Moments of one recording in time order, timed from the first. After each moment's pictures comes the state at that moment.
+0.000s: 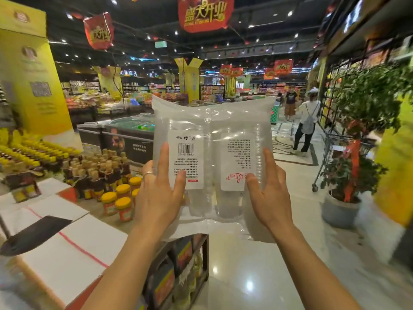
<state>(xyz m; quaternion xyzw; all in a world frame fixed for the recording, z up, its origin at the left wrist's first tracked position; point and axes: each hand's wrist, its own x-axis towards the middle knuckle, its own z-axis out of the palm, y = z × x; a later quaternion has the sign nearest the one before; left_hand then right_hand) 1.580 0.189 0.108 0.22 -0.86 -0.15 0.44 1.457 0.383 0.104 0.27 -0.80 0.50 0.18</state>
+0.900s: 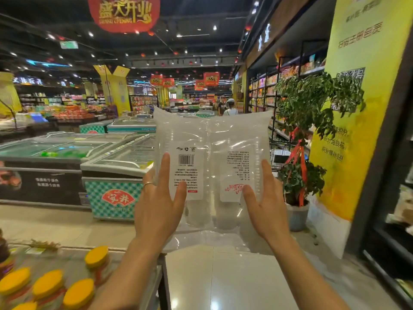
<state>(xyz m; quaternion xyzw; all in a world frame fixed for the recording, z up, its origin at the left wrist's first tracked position) 1.199 0.023 0.101 0.07 -0.88 -0.19 0.42 1.146 0.245 0.090 0.12 -0.84 0.46 0.28</state>
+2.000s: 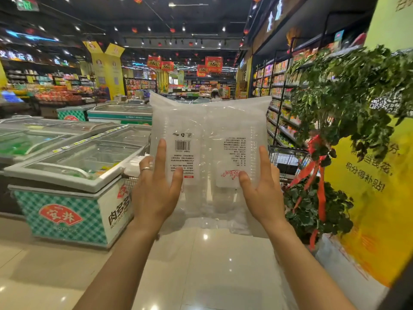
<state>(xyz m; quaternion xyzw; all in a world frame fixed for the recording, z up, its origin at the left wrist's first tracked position) 0.548 0.087 0.082 0.11 -0.87 -0.22 0.42 0.498 0.308 0.083 0.15 -0.84 0.45 0.27</state>
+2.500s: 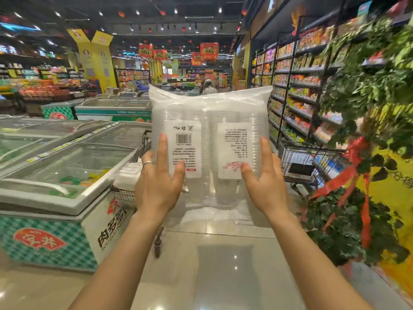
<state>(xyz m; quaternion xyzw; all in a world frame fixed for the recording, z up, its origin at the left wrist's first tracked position) 0.277 -0.025 0.085 0.10 -0.89 -0.23 0.39 0.223 0.199 0.079 0.13 -0.84 0.44 0.28</state>
